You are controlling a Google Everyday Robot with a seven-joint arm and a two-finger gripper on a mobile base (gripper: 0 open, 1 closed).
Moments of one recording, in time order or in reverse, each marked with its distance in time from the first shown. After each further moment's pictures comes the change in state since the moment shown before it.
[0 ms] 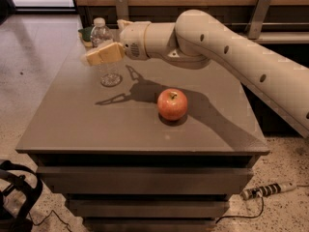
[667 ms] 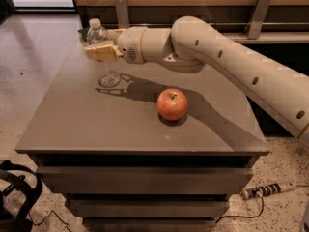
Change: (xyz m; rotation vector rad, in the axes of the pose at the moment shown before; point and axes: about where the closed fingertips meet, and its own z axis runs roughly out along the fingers) arm 0.009 0.002 0.013 -0.014 -0.014 0.004
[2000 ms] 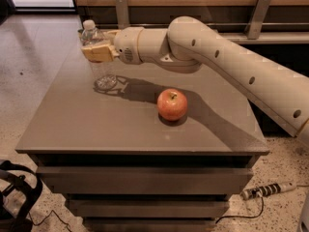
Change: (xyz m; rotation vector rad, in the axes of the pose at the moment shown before) arm -0.002 0.005 0.006 -0.012 -0.001 -0.001
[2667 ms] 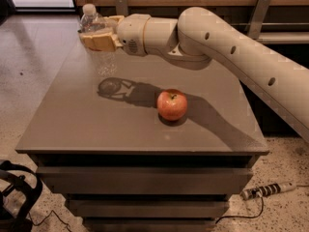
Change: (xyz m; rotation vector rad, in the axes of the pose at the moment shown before) arm -0.045 0.010 -0.026 0.026 -0.076 -0.096
